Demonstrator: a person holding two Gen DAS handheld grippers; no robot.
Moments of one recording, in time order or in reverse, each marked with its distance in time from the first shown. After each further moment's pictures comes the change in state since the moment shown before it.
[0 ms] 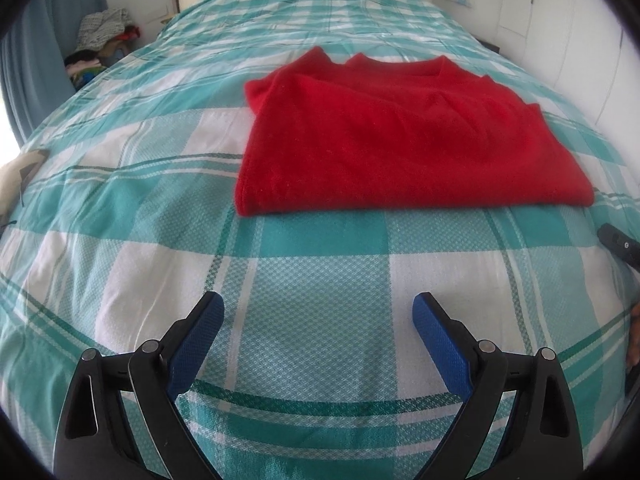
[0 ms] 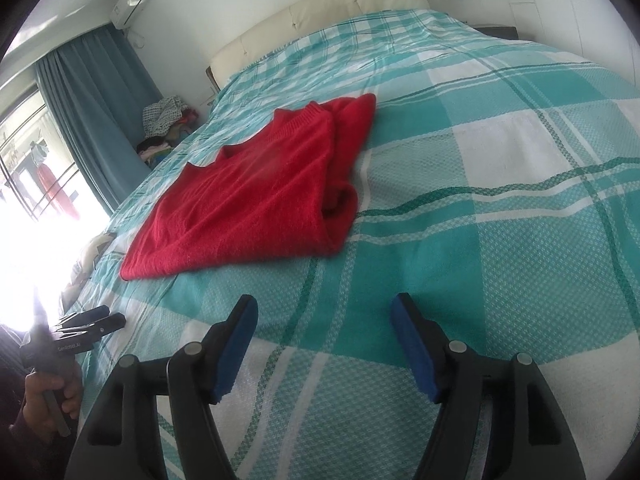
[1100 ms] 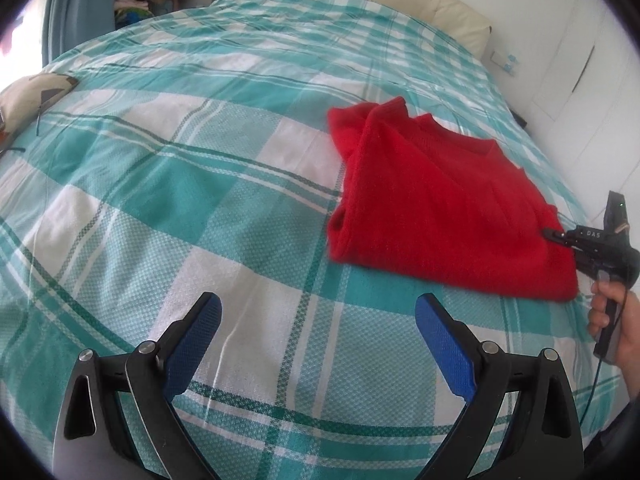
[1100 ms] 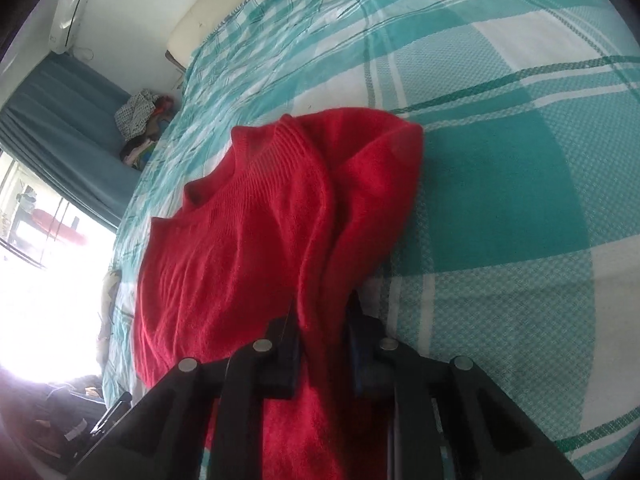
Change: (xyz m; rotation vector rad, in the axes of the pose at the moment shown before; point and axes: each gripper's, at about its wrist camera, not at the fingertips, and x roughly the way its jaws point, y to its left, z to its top) left arm -0.013 0.082 0.019 -0.304 -0.034 -0.105; right arm 0.113 0.008 0.130 0.171 0.232 -0.004
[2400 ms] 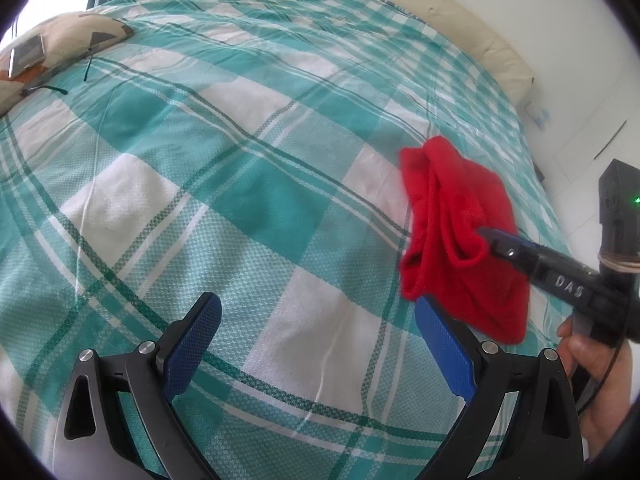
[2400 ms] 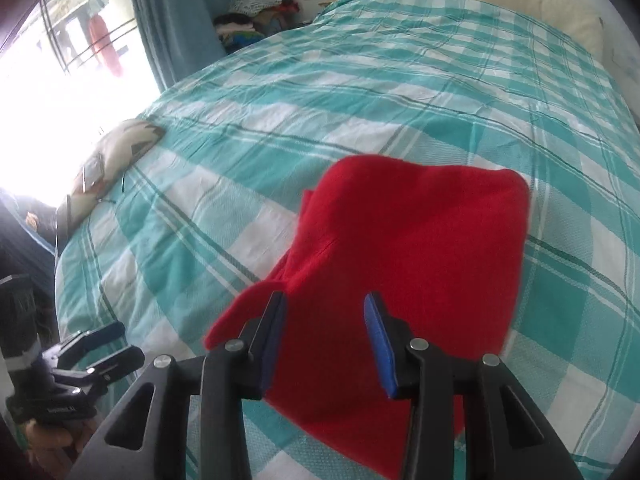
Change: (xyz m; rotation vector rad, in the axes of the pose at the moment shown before) left arm -0.014 0.072 0.014 -0.215 0.007 -0.009; right arm 0.082 0.290 -0.085 -0.680 0.112 -0.019
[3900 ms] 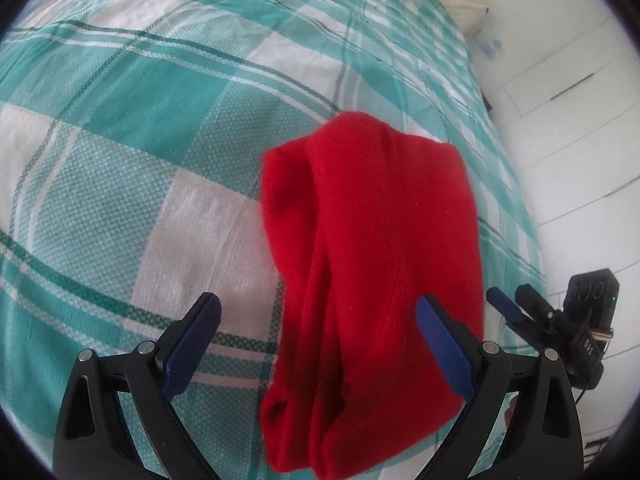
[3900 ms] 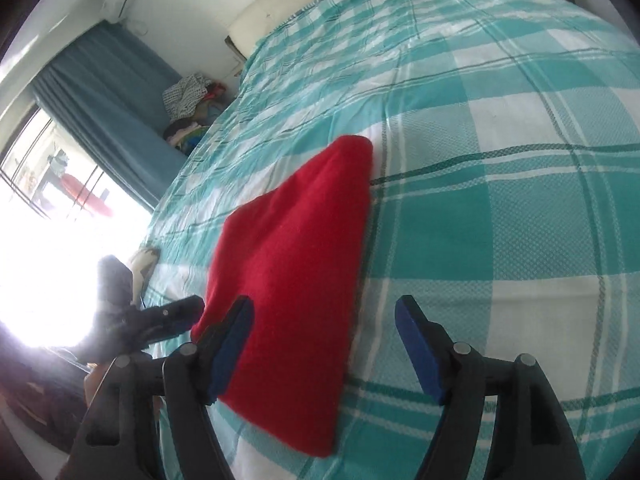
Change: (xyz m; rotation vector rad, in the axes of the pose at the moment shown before) left arm 0.137 -0.101 0.095 0.131 0.333 -0.247; right arm -0.038 -0.187 -0.055 0.624 -0.166 0.205
